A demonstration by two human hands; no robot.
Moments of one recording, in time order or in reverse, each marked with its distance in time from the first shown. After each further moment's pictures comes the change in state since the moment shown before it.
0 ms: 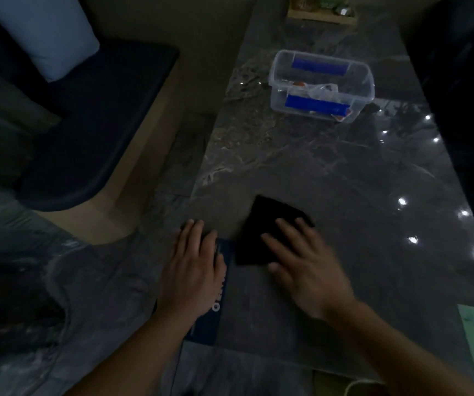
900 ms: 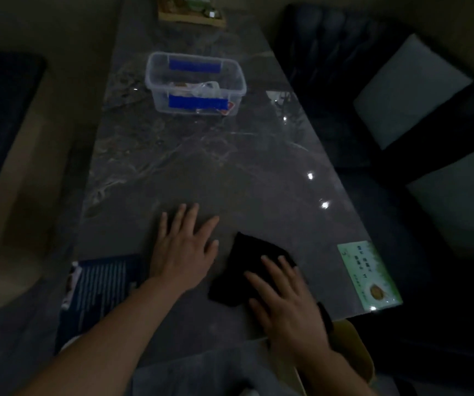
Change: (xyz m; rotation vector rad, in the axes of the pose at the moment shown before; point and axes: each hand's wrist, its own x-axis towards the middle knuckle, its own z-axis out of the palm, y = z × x) left_hand 0.058 0.111 0.022 0.083 -0.210 0.391; right_hand -0.140 -0.003 -0.003 0.115 0.055 0.467
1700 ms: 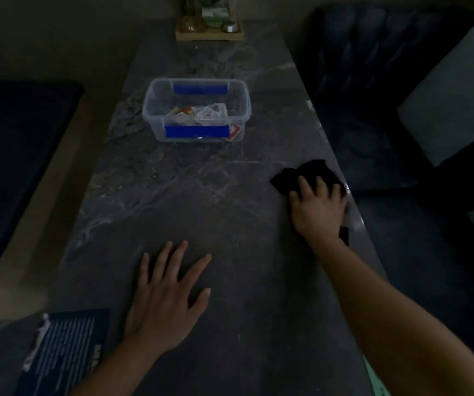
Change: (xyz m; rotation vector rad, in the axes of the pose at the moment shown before) left_hand 0.026 0.014 0.013 0.119 -0.057 -0.117; right_hand 0.276 0.144 -0.034 0.055 0.024 0.419
